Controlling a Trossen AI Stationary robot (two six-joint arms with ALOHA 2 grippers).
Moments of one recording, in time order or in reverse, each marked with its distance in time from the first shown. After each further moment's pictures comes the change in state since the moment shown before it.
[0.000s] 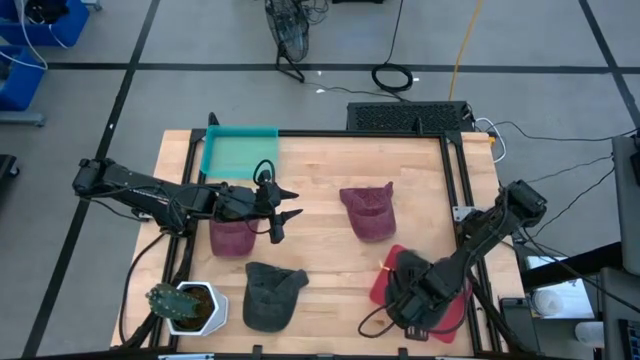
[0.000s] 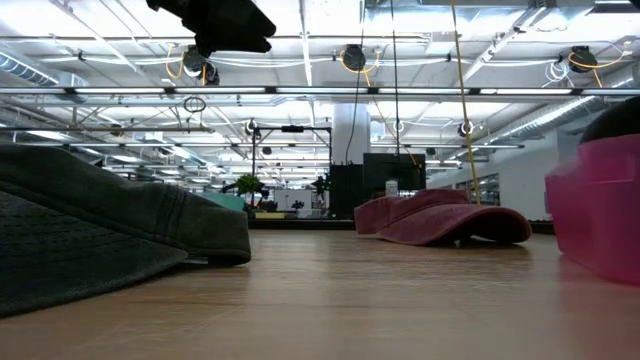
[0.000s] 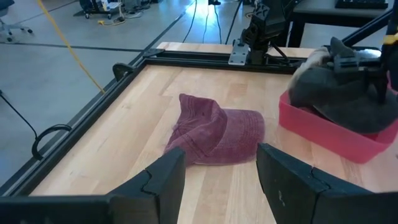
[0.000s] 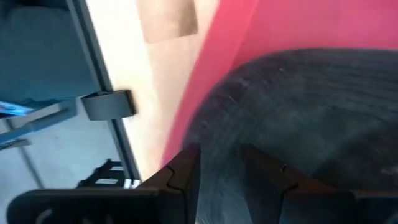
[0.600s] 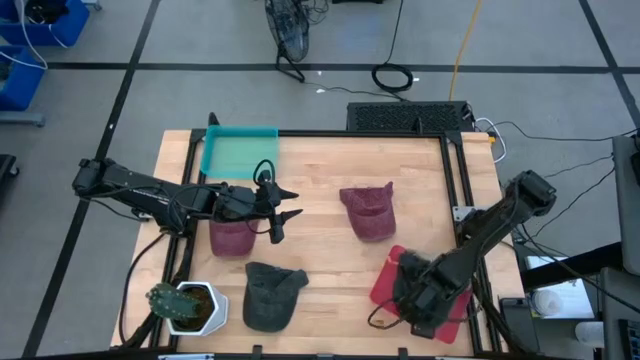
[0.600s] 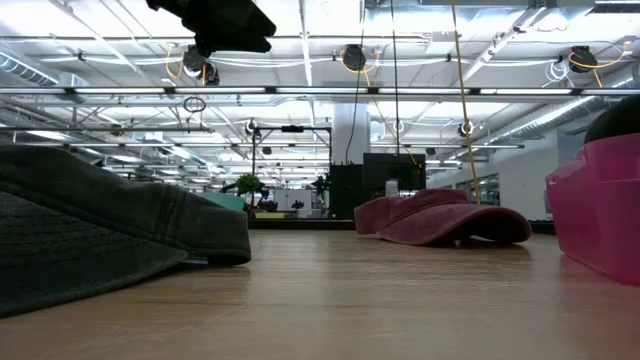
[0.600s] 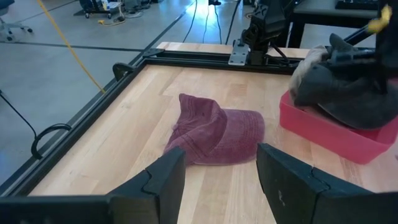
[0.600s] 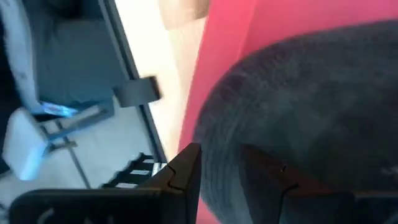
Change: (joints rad) left arm 0.000 0.000 0.000 0.000 0.000 -0.005; right arm 0.000 -0.159 -0.098 0.157 -0.078 0.147
